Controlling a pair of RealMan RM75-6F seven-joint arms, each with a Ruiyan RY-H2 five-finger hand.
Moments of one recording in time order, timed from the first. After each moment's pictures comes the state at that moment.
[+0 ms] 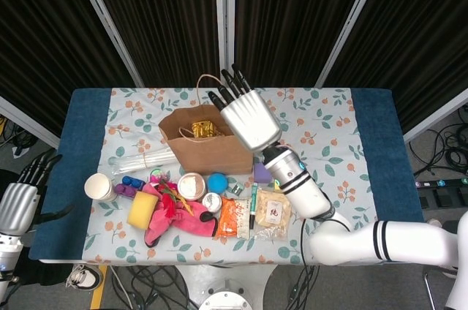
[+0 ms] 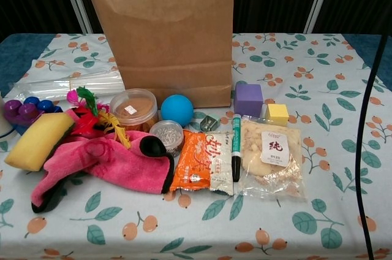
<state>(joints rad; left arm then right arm) -0.17 -1.23 -0.03 -1.31 1.62 1.58 -0.41 1.17 -1.27 0.35 -1.87 -0.86 1.18 -0.91</state>
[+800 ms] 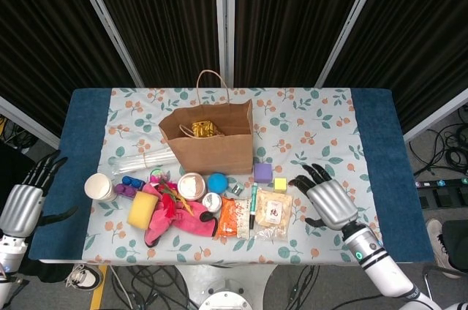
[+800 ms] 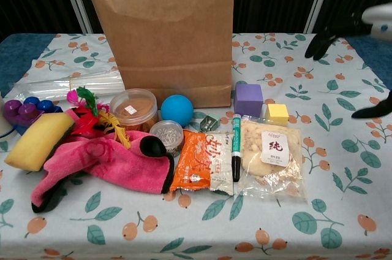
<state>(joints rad) -0.17 -1.23 -0.02 -1.31 1.63 1.58 -0.37 0.61 -1.14 -0.10 -2.00 -1.29 1.19 -0.40</state>
